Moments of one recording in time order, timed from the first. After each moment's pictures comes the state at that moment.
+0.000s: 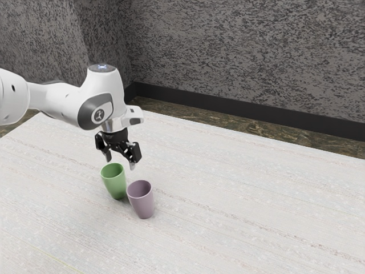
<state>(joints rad) 0.10 0.15 -0.08 -2.06 0.11 2.20 -0.08</state>
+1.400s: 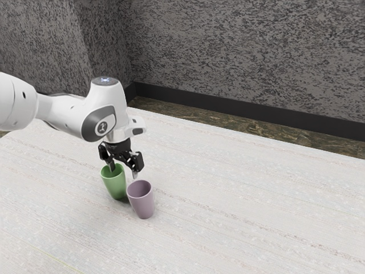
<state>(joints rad) 0.10 0.21 -0.08 -2.09 0.11 2.29 -0.11</state>
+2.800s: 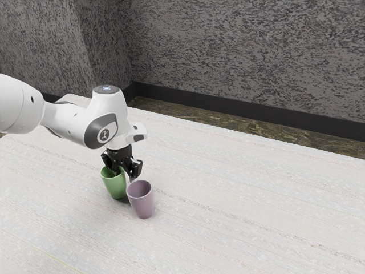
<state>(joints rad) 0.11 0.27 -0.08 -2.09 0.11 2.35 -0.11</state>
